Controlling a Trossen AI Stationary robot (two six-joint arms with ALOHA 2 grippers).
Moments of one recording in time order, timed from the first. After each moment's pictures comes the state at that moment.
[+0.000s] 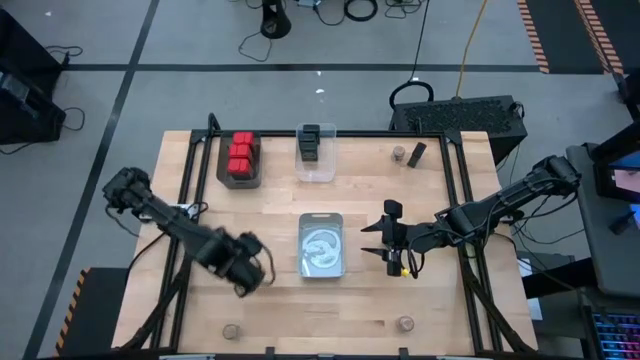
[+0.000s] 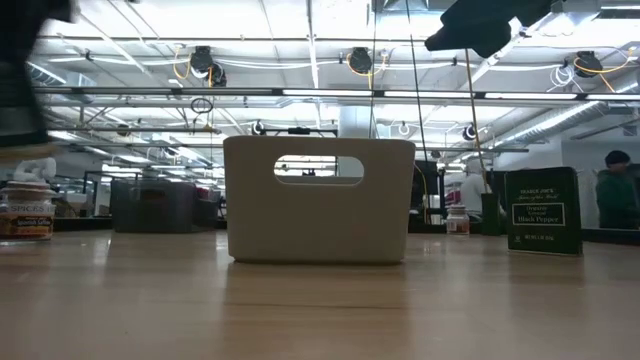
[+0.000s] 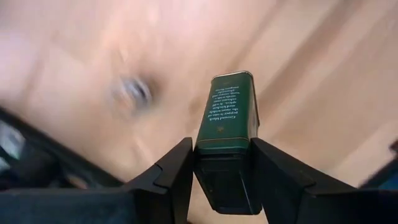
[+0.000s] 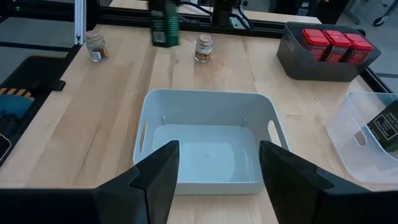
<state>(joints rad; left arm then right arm) -0.54 1.55 1.35 -1.38 -0.03 -1.17 0.42 1.17 0.79 -0.15 0.42 0.19</state>
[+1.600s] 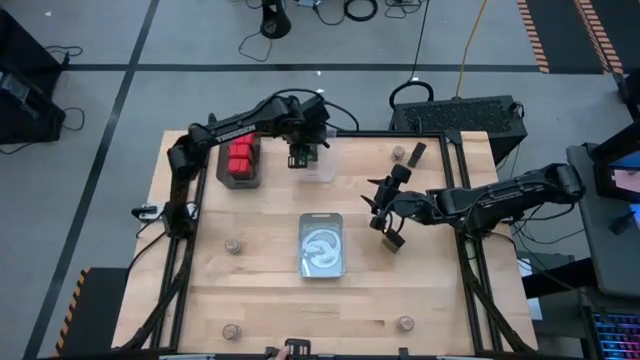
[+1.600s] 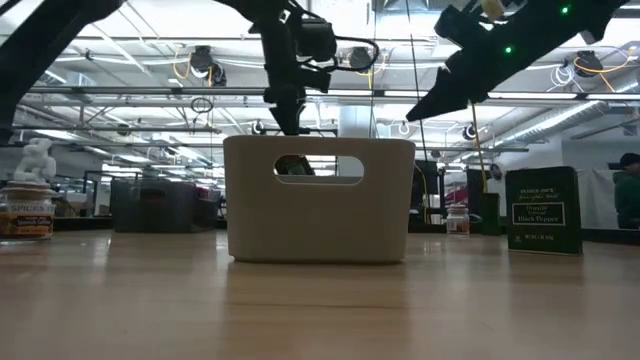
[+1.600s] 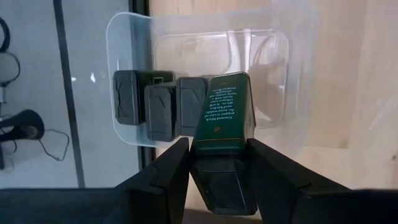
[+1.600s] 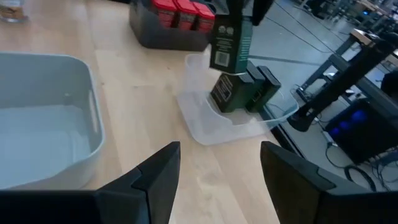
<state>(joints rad) 0.46 2.01 1.96 -1.20 -0.16 0.53 0.10 1.17 0.63 0.00 0.65 -0.02</state>
